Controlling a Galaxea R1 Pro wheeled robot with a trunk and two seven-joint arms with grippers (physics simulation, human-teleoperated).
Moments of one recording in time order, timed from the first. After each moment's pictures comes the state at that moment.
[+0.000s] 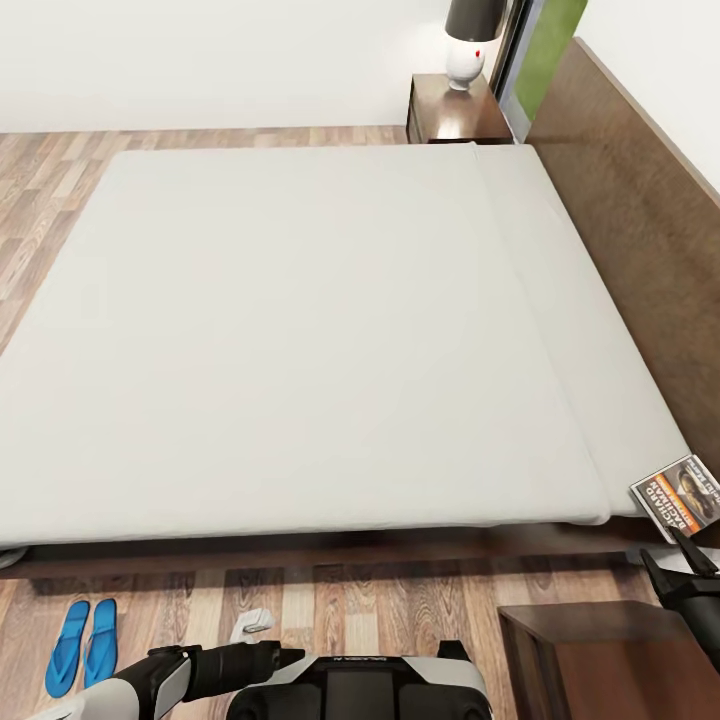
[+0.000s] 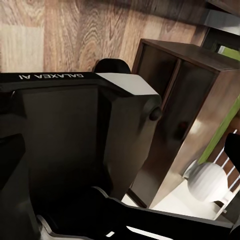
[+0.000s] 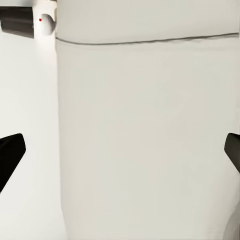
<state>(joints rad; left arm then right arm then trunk) -0.65 0.10 0.31 -0.02 -0.19 0.18 -0.87 -0.47 -0.46 -0.57 -0.25 -1.13 0.48 1.18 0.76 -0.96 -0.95</state>
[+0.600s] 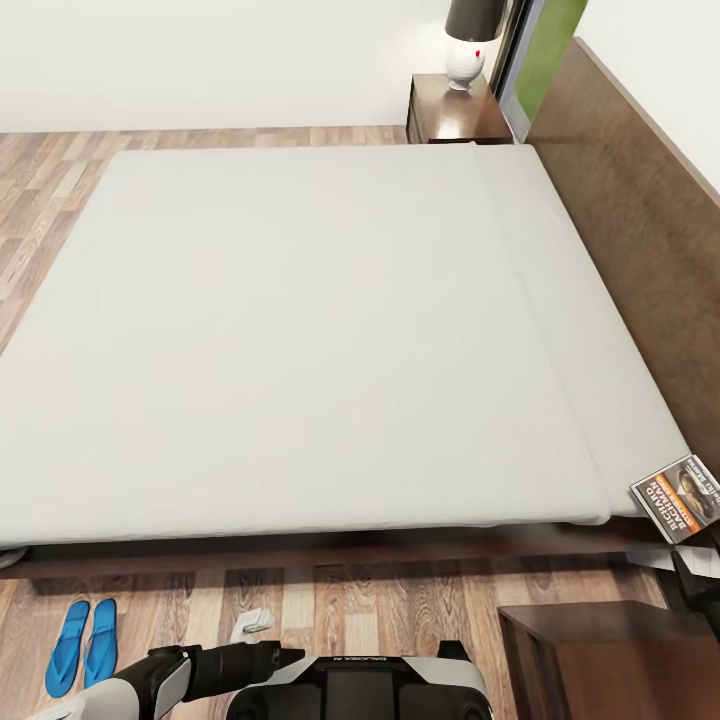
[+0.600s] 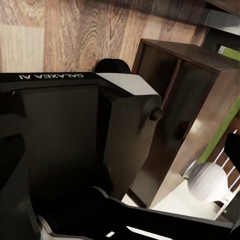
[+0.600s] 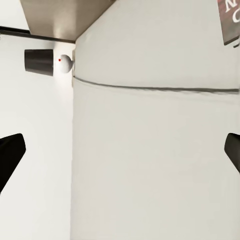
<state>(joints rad) -0.65 0.10 0.31 -0.02 -0.19 0.18 -0.87 -0.47 -0.46 -0.74 -0.25 -1.13 0.48 1.18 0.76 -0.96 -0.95</state>
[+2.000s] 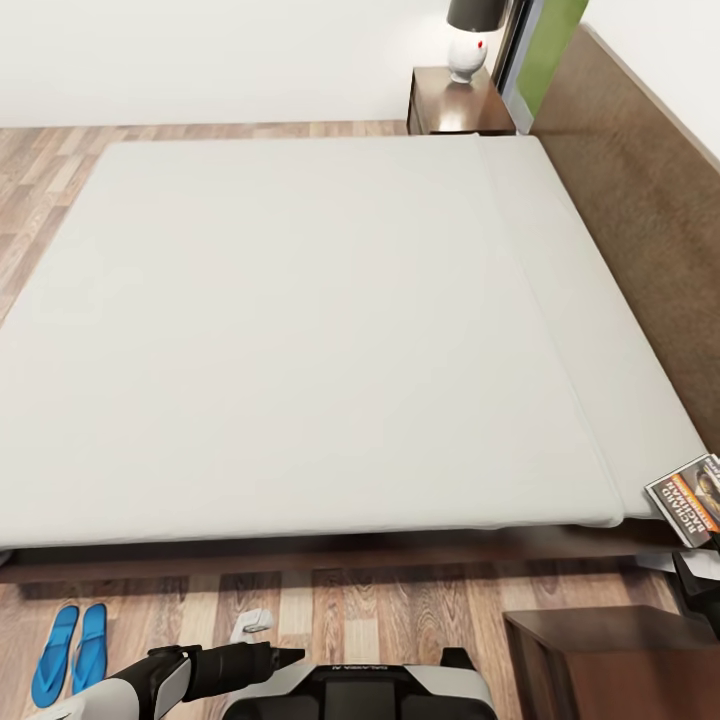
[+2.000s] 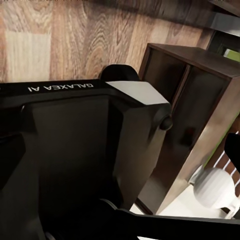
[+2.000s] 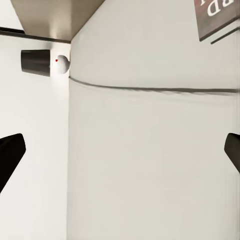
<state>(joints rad) -0.65 0.10 0.31 -0.02 -0.19 0.18 -0.87 -0.47 -0.46 -0.74 -0.25 -1.13 0.48 1.18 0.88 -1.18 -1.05</state>
